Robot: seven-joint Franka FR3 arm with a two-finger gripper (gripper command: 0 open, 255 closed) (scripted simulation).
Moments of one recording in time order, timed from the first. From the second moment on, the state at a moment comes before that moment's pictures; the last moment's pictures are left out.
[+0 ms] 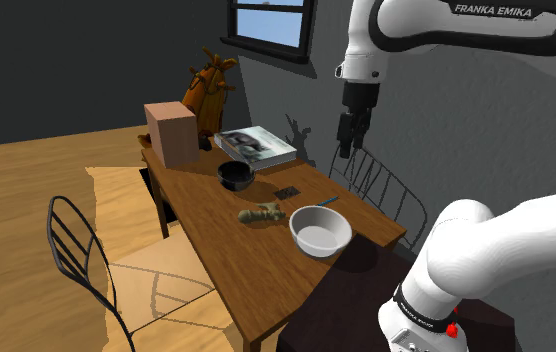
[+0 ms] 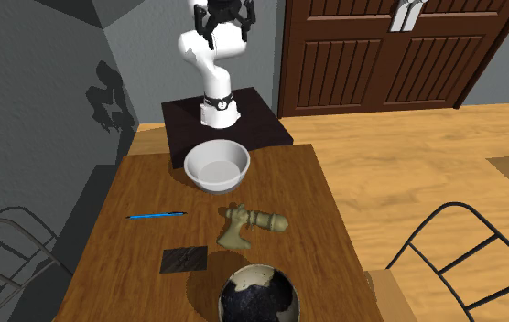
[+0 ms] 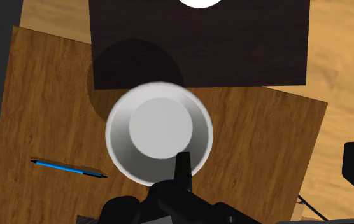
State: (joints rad) arm 0.01 -0.75 -0.07 -2.32 0.01 1.45 -0.11
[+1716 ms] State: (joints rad) arm 0.08 -0.11 -0.15 -2.49 -0.11 2.40 -0.44
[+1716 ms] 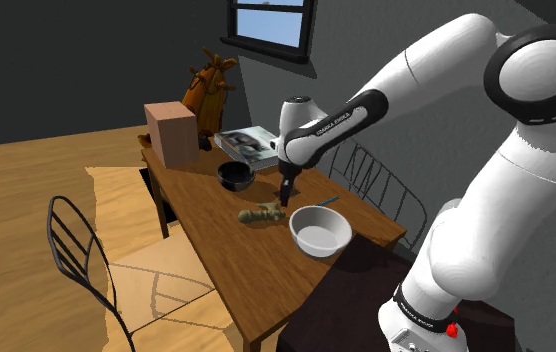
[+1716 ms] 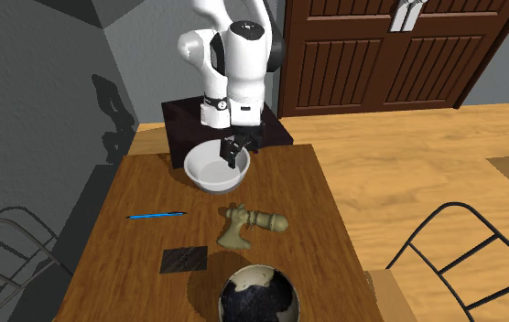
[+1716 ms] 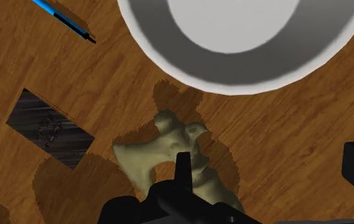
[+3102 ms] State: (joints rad) arm 0.08 0.45 -0.12 -2.23 -0.13 2.80 -0.57
